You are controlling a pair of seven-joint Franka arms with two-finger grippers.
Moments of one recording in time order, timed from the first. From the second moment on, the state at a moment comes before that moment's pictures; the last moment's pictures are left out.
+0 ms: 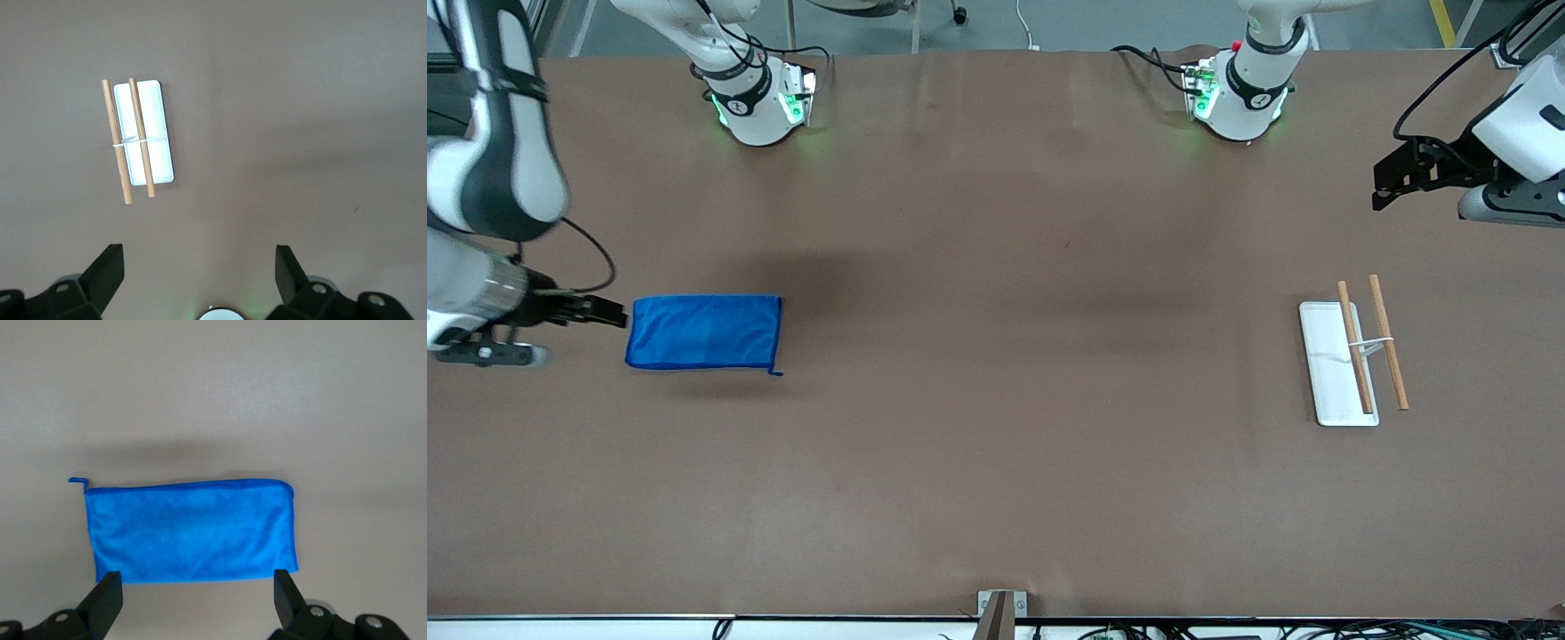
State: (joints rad) left arm 0.08 0.00 -0.19 -1.50 0.00 1.45 0.02; right arm -0.08 0.19 -0.06 -1.99 -0.01 2.10 -0.10
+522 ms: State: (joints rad) left arm 0.07 0.06 -0.20 -1.43 0.00 1.45 0.02; right arm -0.08 0.33 -0.06 -2.22 -0.04 2.54 -0.15
